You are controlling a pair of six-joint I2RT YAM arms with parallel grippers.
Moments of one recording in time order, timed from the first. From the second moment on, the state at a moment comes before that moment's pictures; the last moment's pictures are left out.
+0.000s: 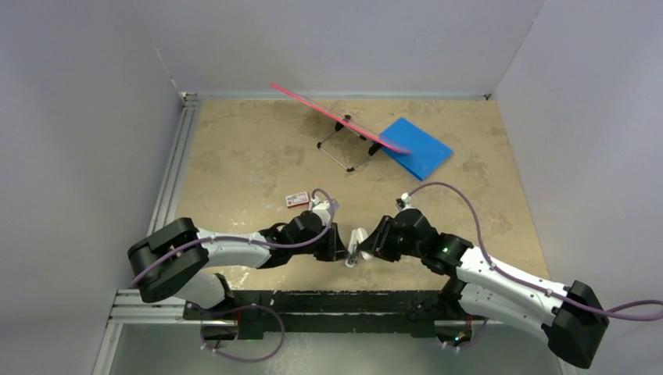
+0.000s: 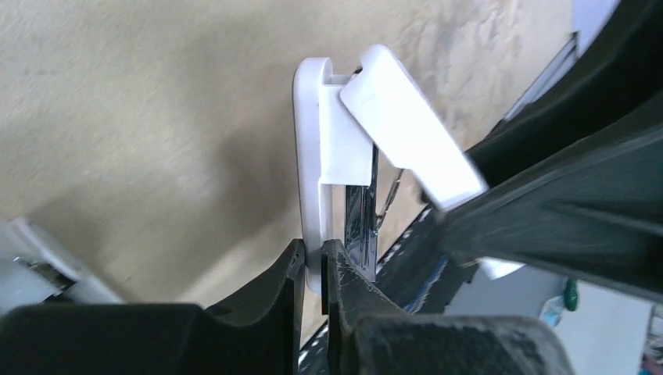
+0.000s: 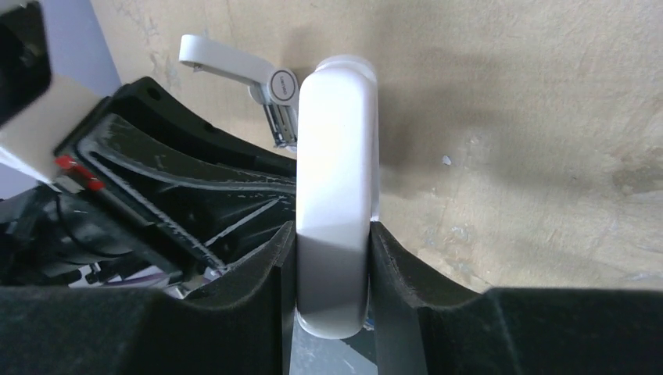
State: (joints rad) left arm -1.03 1.44 0.50 0.35 0.16 -0.92; right arm 0.84 0.84 0.41 -0.29 -0.08 1.20
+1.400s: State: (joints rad) left arm -1.03 1.54 0.46 0.47 0.20 -0.75; right arm 0.77 1.18 0.65 -0.34 0.27 1.04
